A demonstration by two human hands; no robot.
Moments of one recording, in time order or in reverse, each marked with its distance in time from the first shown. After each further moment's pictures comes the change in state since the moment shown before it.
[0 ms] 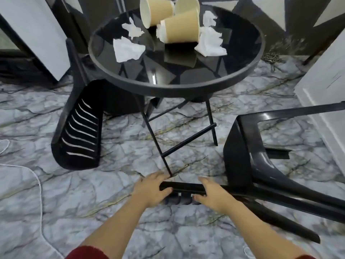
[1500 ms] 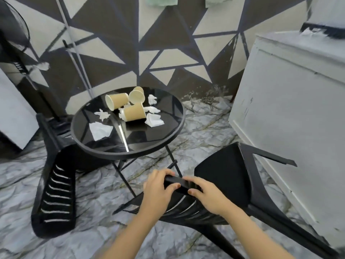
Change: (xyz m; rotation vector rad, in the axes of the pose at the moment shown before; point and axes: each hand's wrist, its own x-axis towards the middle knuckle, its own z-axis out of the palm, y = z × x) left_hand -0.194 0.210 -0.144 -0.469 0.609 0.491; right_hand -0.233 -0.056 -0.135 0.348 0.492 -0.204
